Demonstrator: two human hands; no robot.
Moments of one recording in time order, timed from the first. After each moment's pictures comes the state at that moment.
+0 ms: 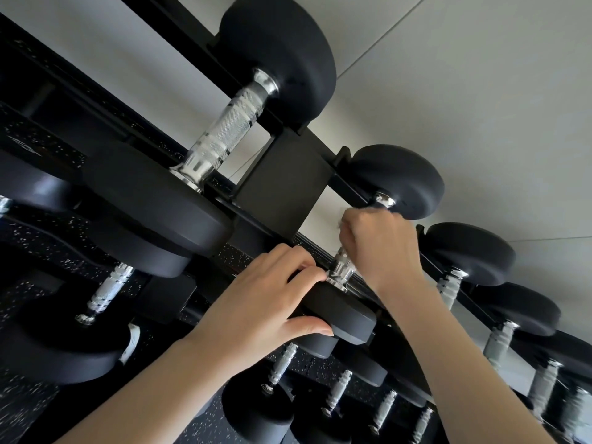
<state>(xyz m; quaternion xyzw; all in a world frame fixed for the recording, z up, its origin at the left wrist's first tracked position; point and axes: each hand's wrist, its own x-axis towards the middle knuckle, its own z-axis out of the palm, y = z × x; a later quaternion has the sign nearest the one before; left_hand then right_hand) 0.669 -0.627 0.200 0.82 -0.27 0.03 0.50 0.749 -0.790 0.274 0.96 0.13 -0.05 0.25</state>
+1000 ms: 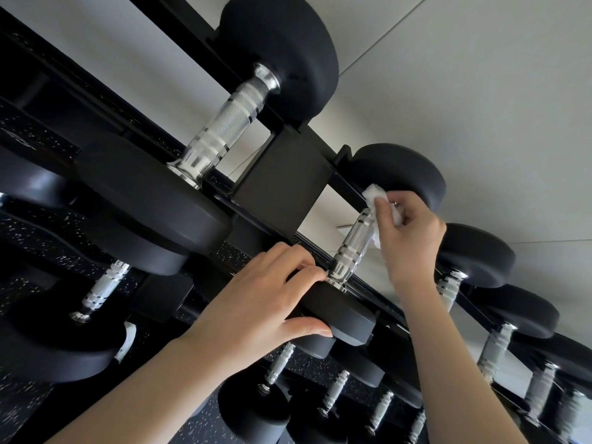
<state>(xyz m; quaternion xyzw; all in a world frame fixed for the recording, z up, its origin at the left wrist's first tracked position) 0.669 -0.628 0.198 0.82 -0.27 0.03 0.50 0.754 -0.826 0.266 0.98 -0.05 0.15 -0.16</state>
